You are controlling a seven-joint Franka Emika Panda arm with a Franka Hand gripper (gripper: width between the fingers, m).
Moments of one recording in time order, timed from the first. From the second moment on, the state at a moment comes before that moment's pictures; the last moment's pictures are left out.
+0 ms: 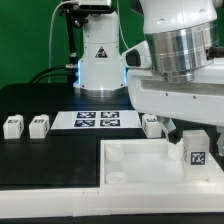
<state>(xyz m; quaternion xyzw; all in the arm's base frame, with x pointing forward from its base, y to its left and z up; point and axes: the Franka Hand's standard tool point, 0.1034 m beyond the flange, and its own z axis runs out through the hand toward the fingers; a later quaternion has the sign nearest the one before) 0.626 0.113 0.074 -0.91 0.40 0.03 0.09</state>
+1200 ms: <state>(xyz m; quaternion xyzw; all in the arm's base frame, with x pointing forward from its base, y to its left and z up) 0.627 0.115 0.072 -0.97 0.23 0.00 0.05</state>
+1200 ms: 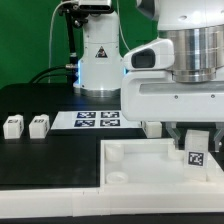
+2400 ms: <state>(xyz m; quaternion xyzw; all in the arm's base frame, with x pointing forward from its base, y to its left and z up) 0.625 0.117 0.071 -0.78 0.62 0.06 0.09</state>
